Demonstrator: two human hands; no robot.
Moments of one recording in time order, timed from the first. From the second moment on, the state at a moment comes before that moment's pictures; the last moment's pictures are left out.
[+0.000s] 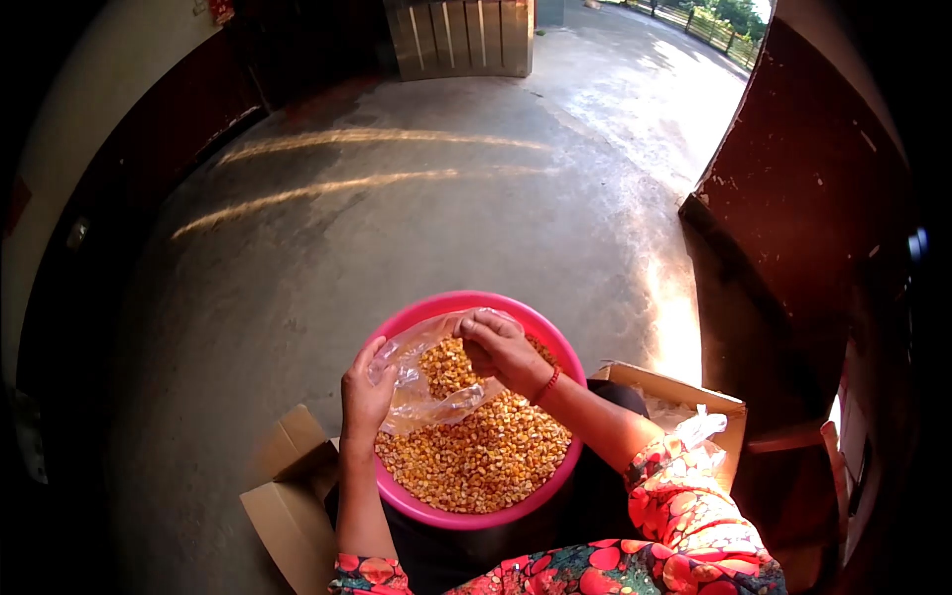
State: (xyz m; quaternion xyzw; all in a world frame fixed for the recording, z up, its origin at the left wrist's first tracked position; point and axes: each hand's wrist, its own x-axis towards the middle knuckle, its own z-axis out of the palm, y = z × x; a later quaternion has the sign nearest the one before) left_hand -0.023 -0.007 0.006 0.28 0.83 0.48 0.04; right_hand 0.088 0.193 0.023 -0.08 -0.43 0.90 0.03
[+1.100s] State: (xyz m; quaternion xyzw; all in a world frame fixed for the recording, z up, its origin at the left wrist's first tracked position) left_hand -0.030 -0.020 0.019 0.15 0.65 0.74 0.08; right_hand 0.092 0.241 0.018 -0.09 -0.83 0.52 0.19
